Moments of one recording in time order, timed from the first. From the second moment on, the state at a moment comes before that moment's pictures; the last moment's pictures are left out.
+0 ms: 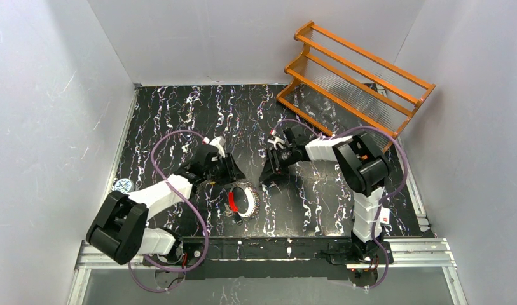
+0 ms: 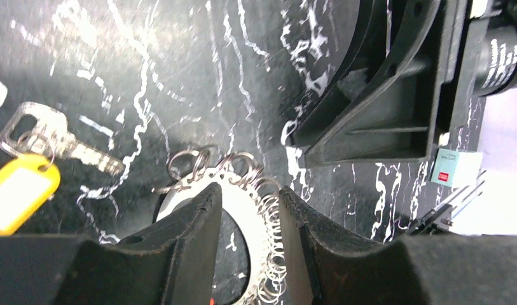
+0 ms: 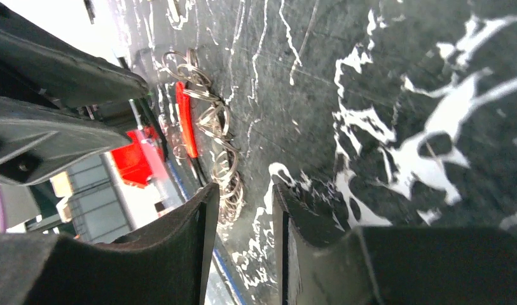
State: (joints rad) left arm -0.53 1.32 0.60 0.01 0.21 -0.68; right arm 0.56 1.98 1.07 -0.14 -0.89 0.49
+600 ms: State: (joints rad) left arm -0.48 1.09 0.43 0.08 0.30 -0.76; right arm 0.64 2.09 1.12 0.00 -1.04 0.50
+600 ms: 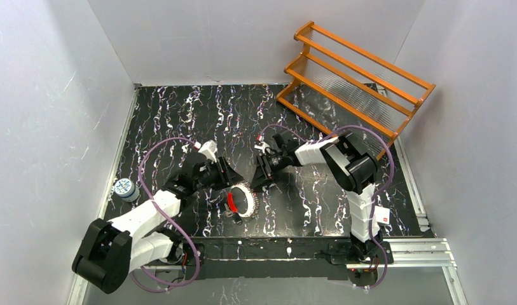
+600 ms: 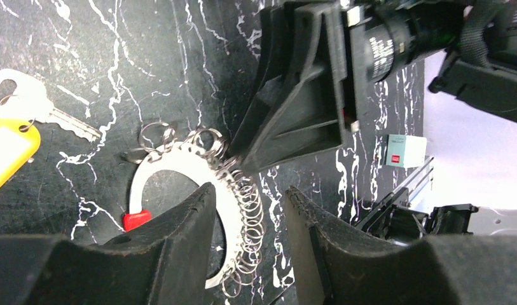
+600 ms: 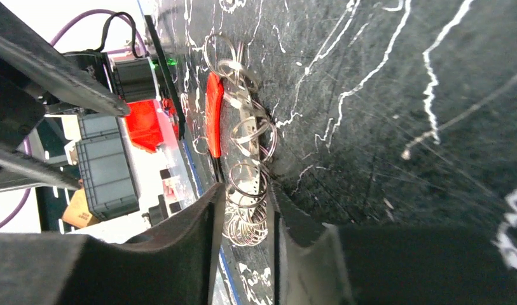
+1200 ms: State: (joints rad) left arm -0.48 1.10 0.46 -0.03 0.25 -0.69; right arm 0.66 2.02 1.01 -0.04 -0.99 0.44
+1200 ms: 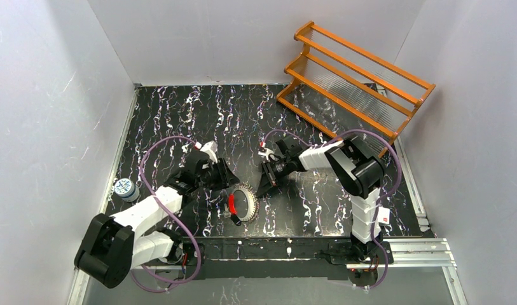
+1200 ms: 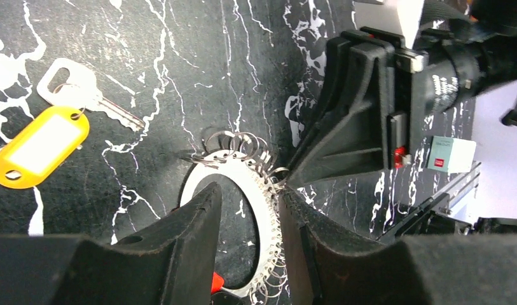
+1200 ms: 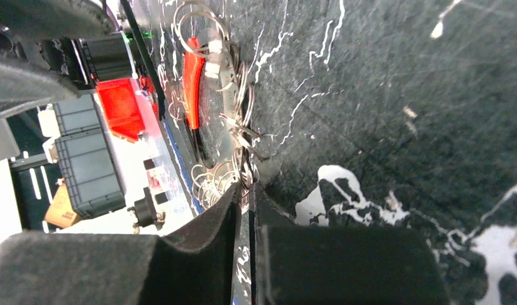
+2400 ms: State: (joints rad) left arm -0.48 0.86 0.48 -0.42 -0.18 -0.77; right arm 0.89 2.08 1.51 -0.46 -0.47 0.26
